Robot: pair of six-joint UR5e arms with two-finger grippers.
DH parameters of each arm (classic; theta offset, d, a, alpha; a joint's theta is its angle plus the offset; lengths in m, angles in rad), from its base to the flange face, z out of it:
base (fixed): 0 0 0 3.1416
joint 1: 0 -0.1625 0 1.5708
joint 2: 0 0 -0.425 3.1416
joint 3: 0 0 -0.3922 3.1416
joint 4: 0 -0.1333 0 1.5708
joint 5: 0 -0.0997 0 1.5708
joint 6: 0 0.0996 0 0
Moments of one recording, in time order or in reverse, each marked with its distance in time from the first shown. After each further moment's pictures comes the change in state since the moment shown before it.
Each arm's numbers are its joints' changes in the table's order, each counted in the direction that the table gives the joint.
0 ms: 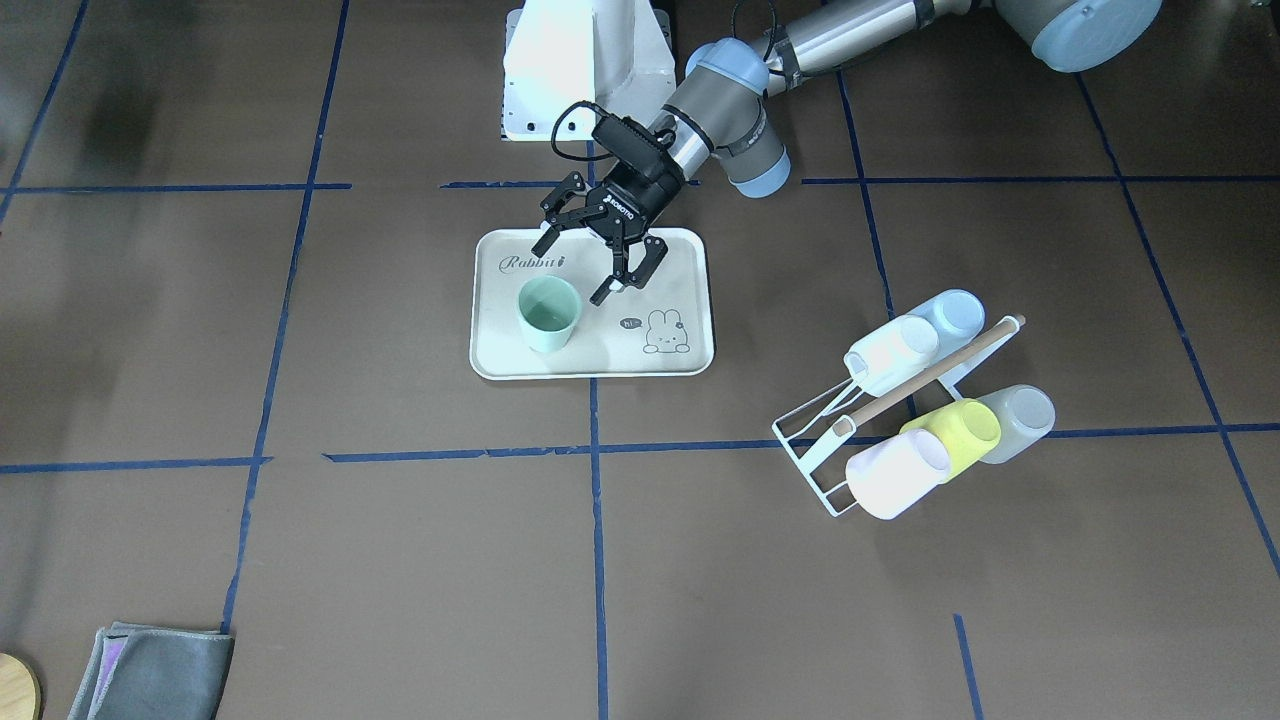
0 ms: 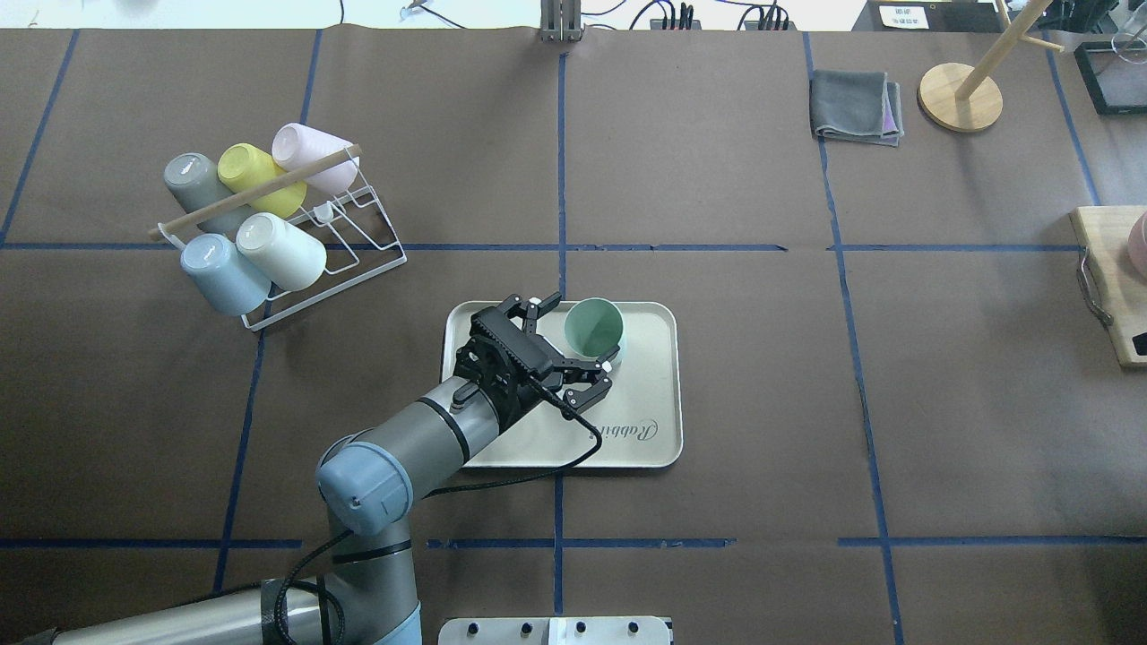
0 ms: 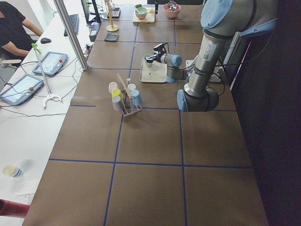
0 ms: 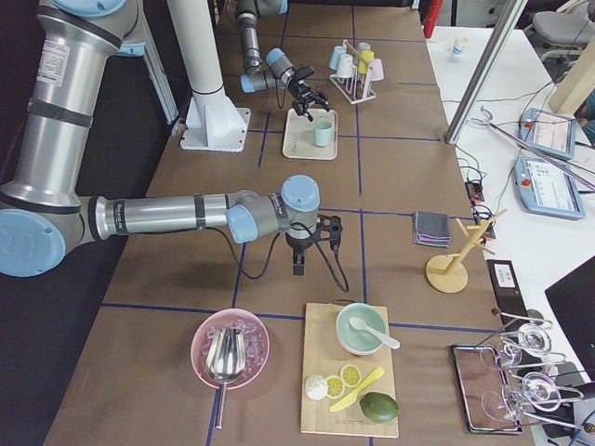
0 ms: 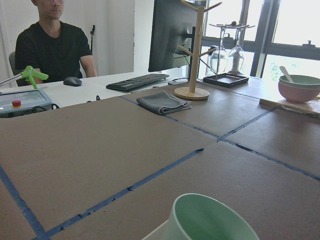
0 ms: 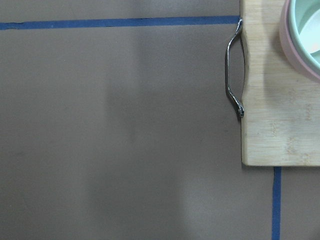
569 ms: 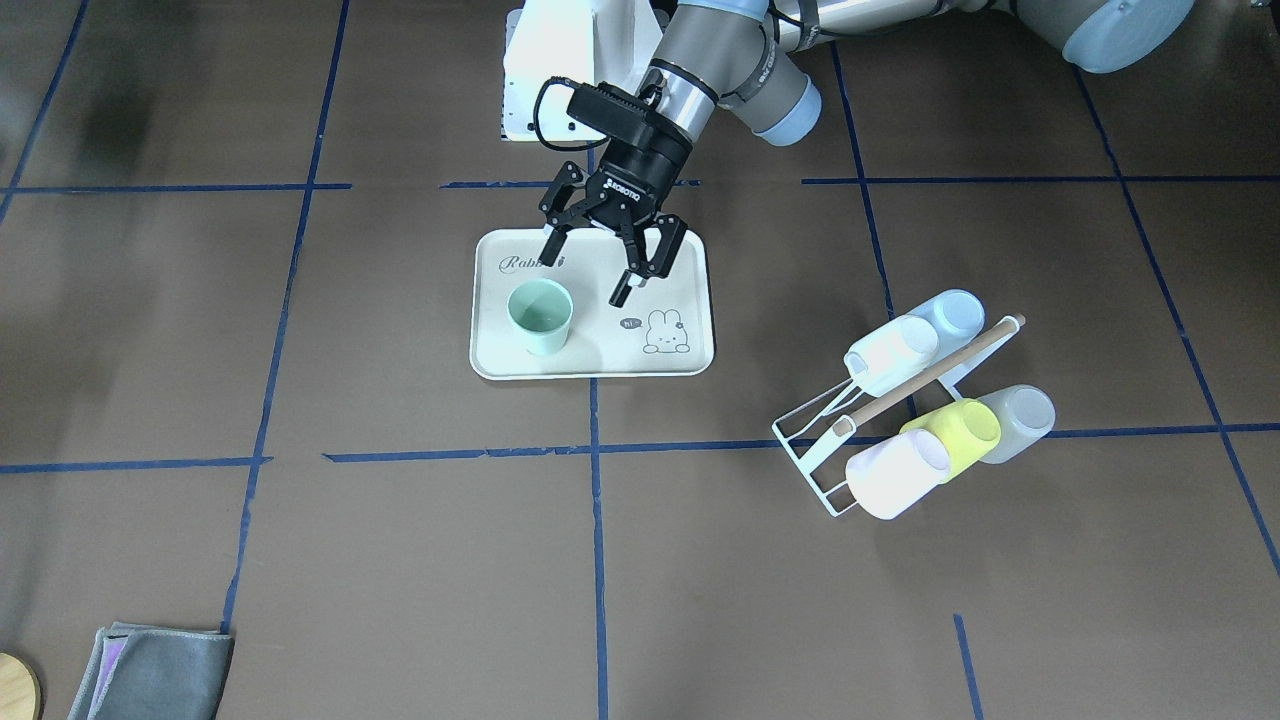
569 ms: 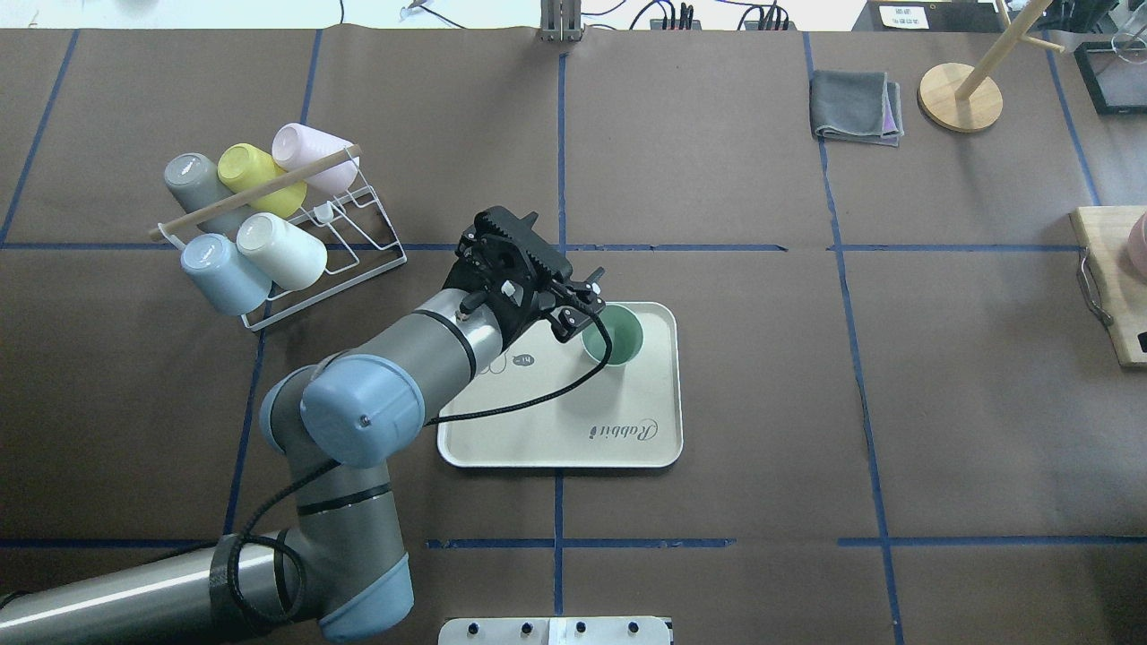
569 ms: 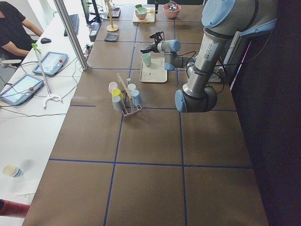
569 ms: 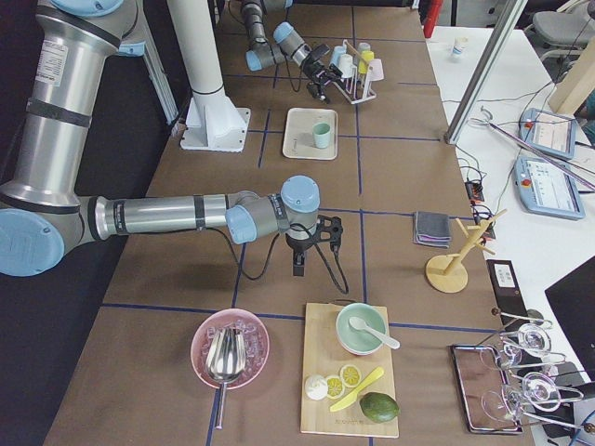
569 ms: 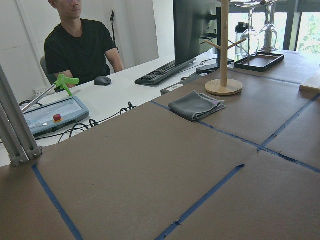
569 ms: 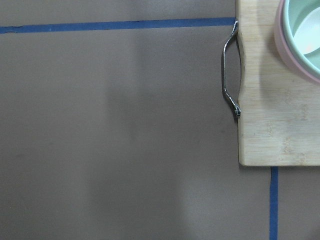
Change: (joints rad) left arm 0.131 -0.007 -0.249 -0.499 0.061 -0.026; right arm -0.017 0.000 0.000 0.006 -0.003 0.000
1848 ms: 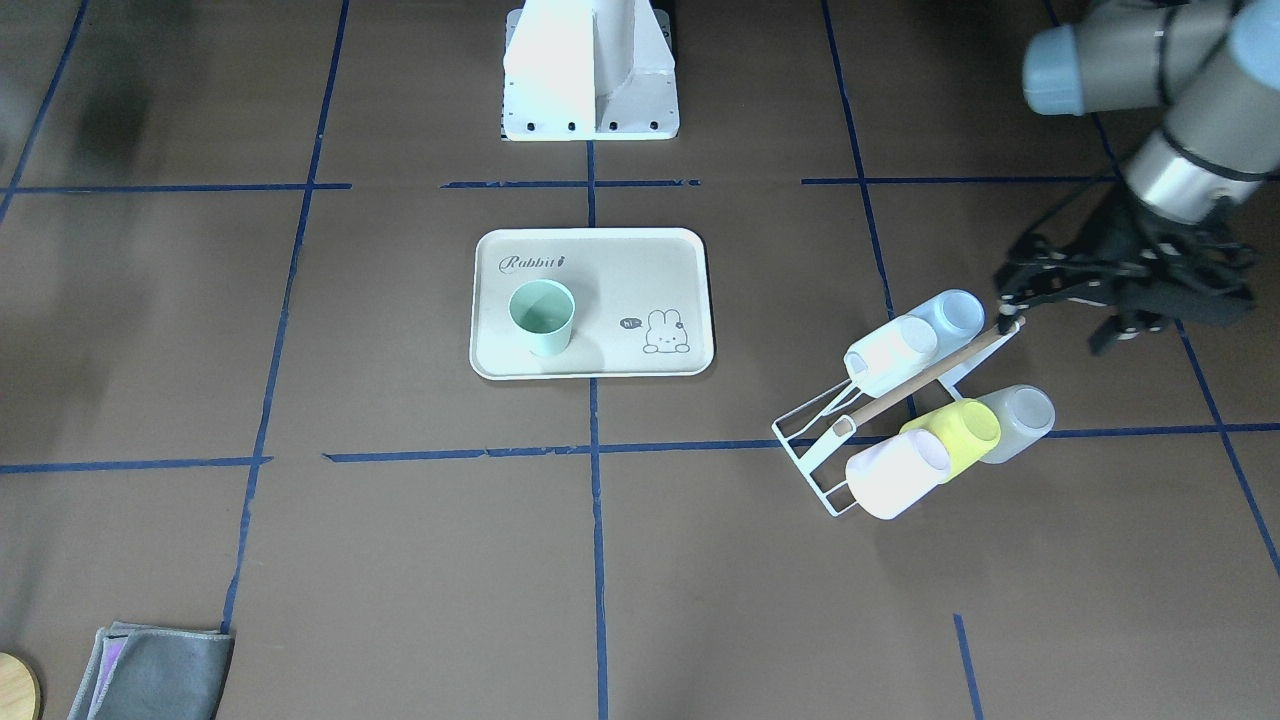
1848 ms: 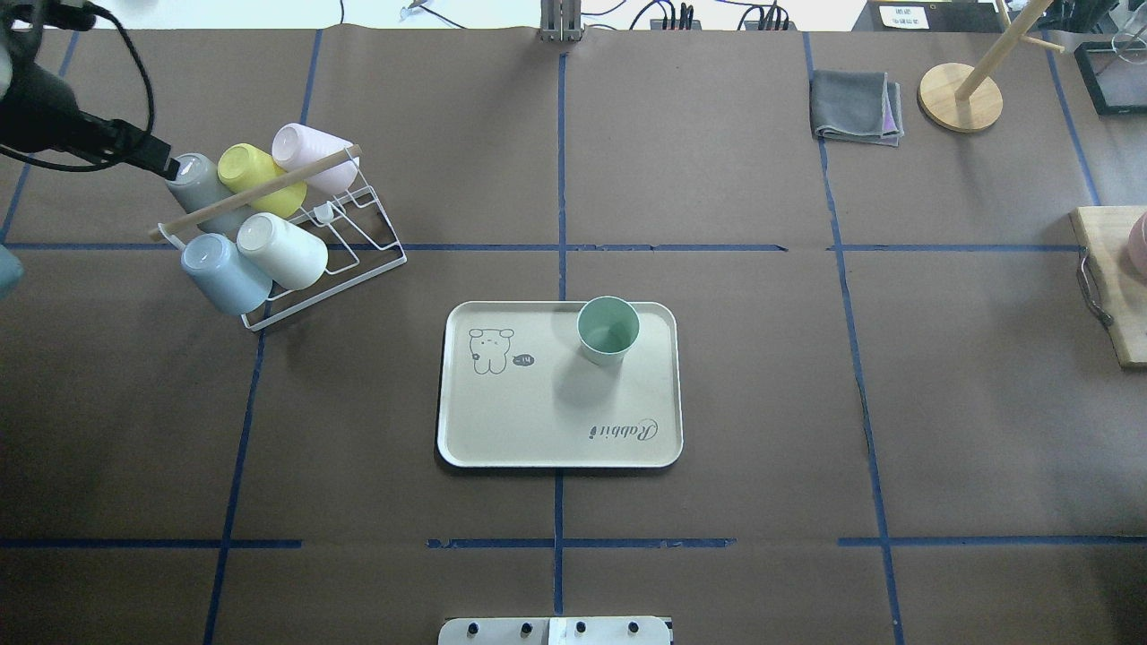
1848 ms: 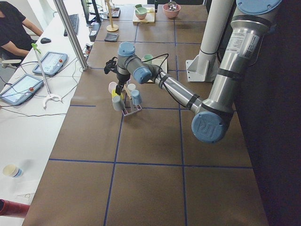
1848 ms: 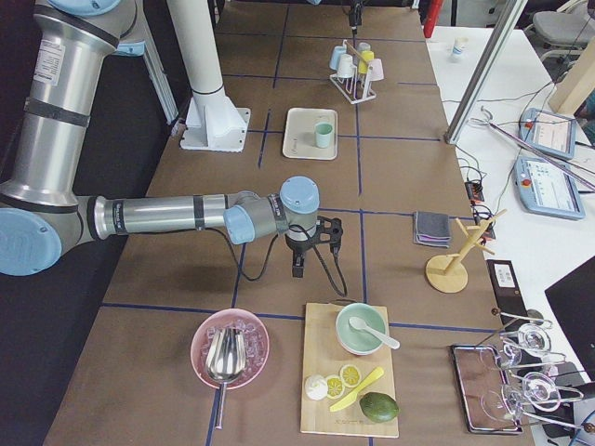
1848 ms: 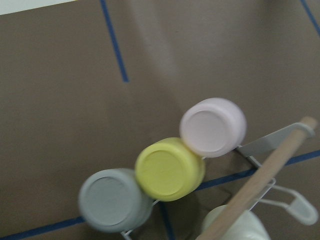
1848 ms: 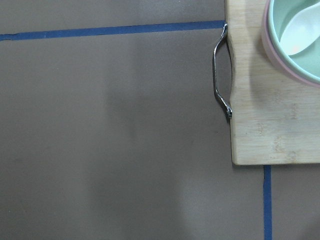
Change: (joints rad) left arm 0.774 -0.384 -0.172 -0.647 1.072 -0.036; right arm -0.018 0.003 0.000 0.008 -0.006 0.001
